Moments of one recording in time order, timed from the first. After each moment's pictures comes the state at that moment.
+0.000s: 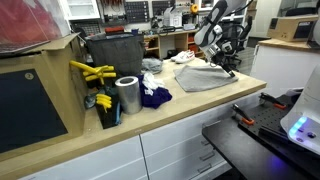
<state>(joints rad) -0.16 0.70 0.03 -1.78 -0.30 1.62 -0.71</state>
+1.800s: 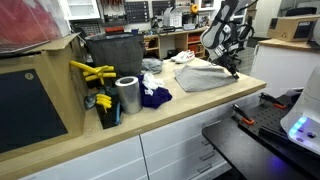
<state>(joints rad) -0.16 0.58 0.00 -2.01 -0.44 1.91 -0.75</state>
